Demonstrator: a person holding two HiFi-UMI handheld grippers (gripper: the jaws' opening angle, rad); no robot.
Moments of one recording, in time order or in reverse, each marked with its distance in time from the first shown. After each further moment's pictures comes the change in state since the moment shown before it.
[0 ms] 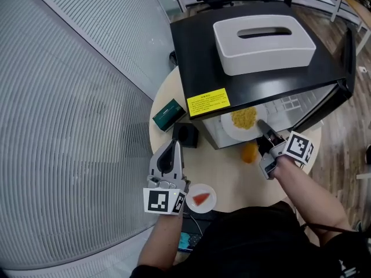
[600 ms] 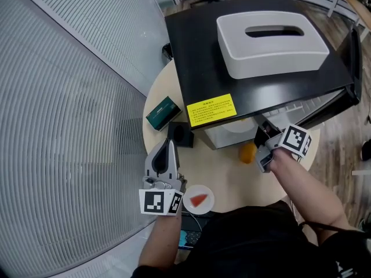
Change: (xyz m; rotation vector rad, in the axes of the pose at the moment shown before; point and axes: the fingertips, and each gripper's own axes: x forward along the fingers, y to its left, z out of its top) left arm 0.017 0.026 -0.020 -0.072 0.013 0.033; right arm 0.039 0.002 0.013 -0.020 -0.003 -0.040
